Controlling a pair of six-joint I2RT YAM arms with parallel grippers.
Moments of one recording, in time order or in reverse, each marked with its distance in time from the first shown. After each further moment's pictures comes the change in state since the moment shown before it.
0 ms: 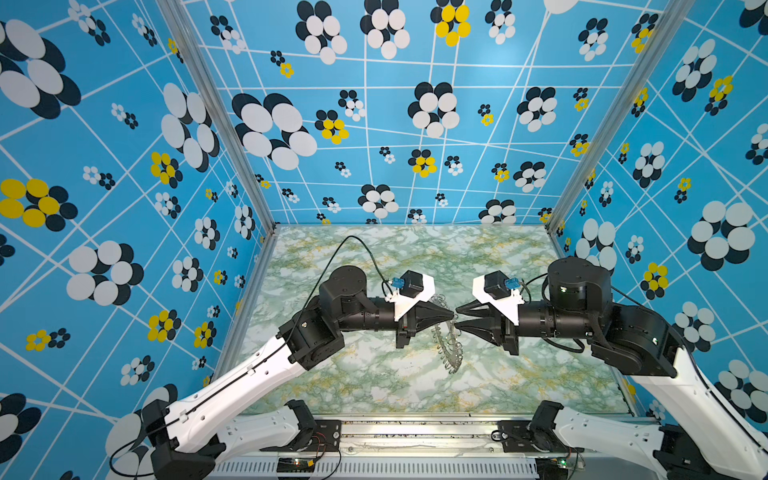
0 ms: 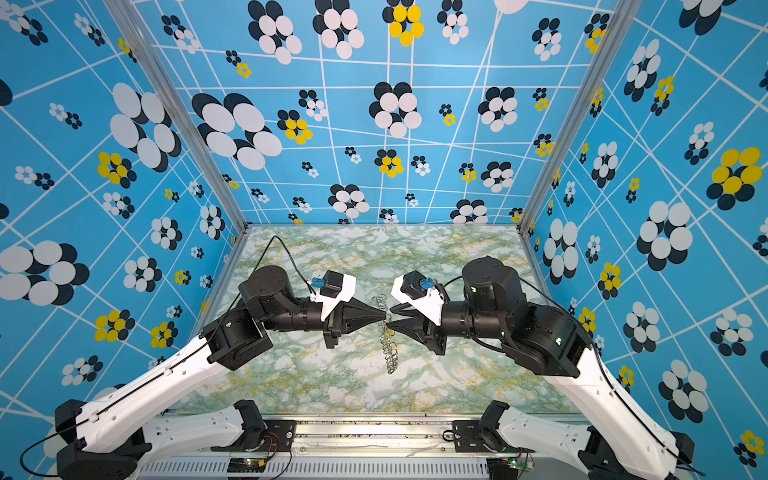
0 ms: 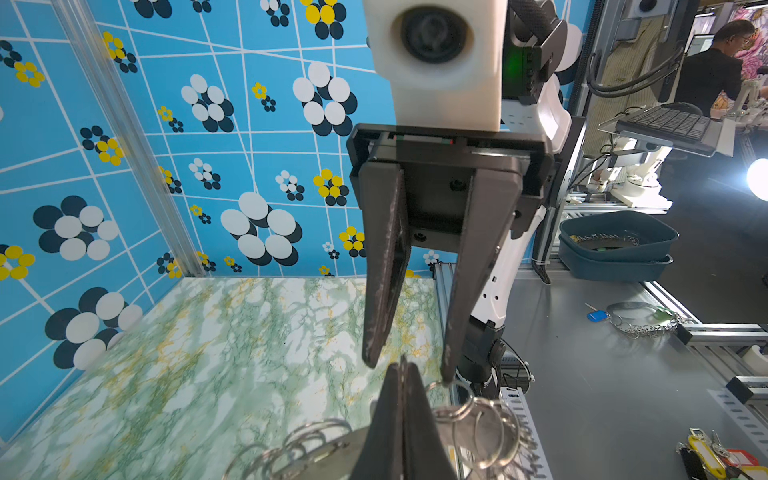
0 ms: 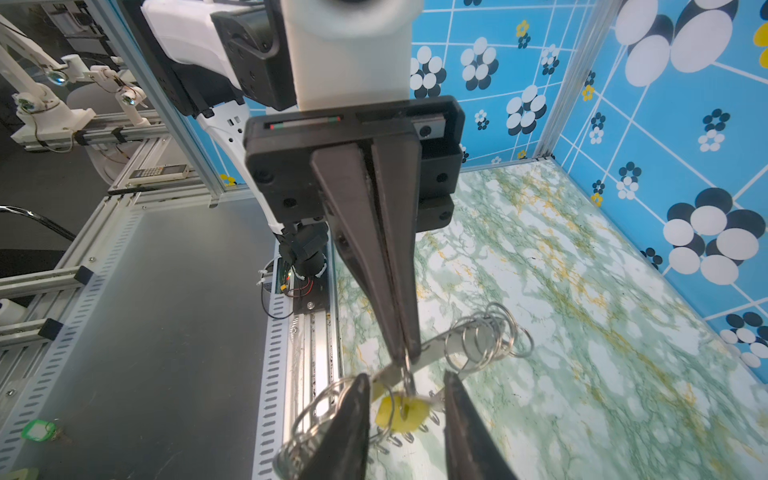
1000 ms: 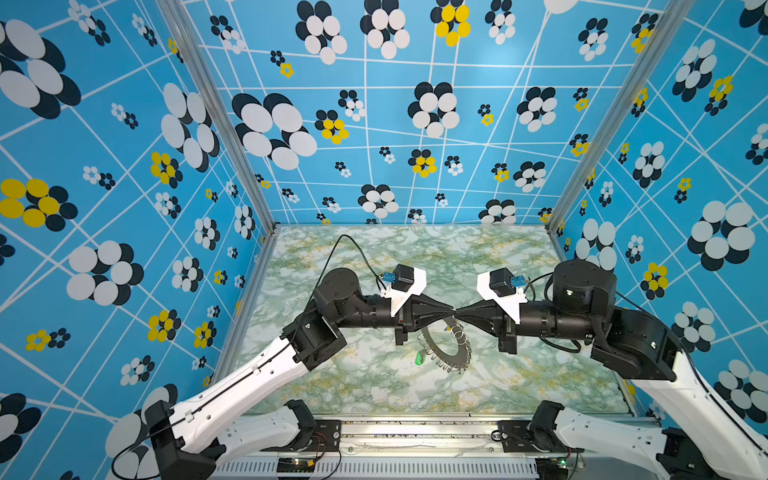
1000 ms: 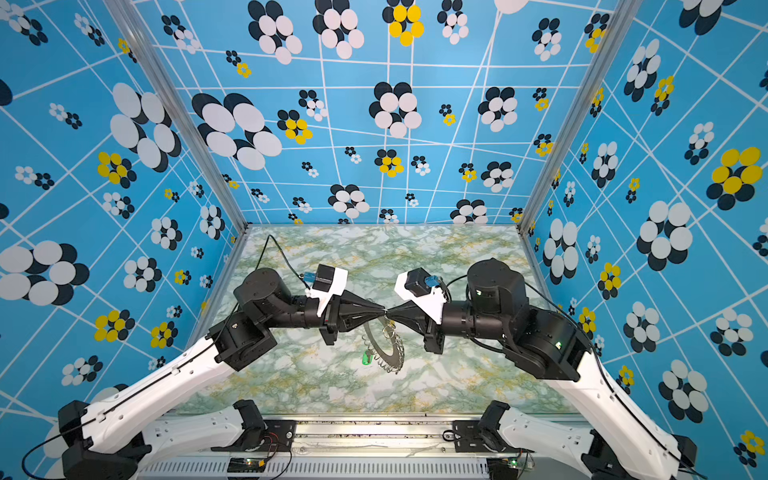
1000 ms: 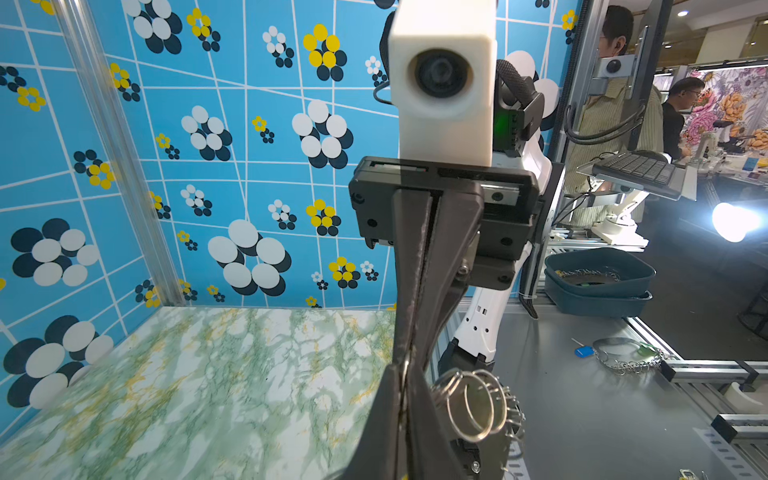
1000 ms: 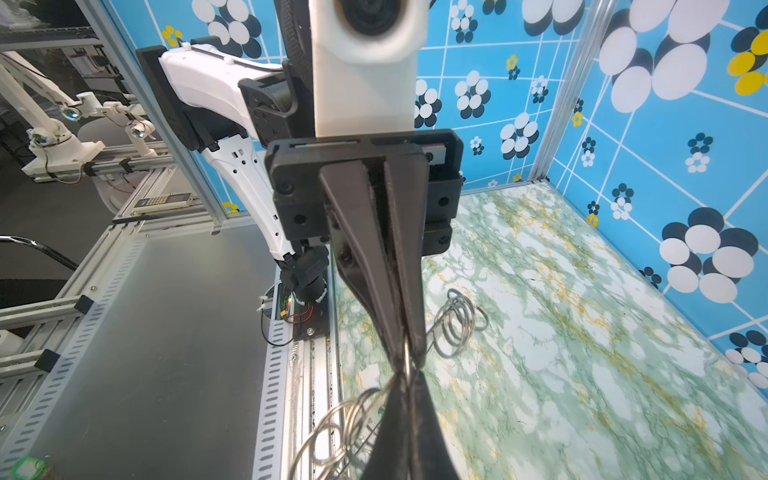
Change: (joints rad) left arm 0.034 -0.008 -0.059 0.171 0.059 -0.119; right arm 0.008 -0.014 -0.040 0.099 -0.019 0.049
